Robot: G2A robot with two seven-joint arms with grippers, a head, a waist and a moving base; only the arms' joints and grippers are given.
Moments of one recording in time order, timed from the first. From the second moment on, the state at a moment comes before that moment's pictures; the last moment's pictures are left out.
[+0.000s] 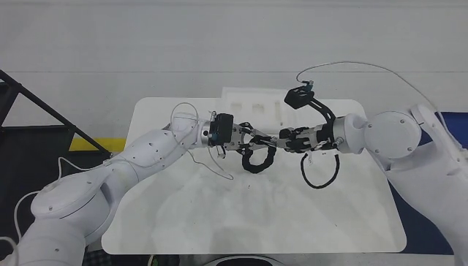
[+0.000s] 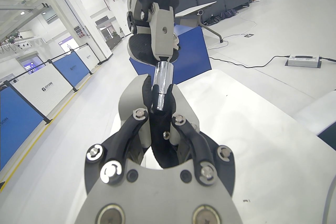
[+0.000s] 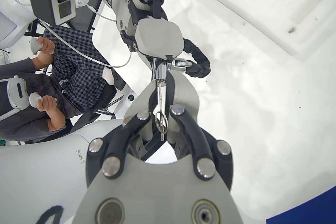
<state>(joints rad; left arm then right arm) 0.50 -1.11 -0.17 -0.96 1.47 -0.61 1.21 -0.82 -0.91 0.98 -1.91 -0.13 0.16 1.25</state>
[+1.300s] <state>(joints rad) 0.53 -1.13 -0.29 -0.95 0.99 -1.01 0.81 -0.83 -0.88 1.08 -1.92 -0.31 -0.44 1.23</state>
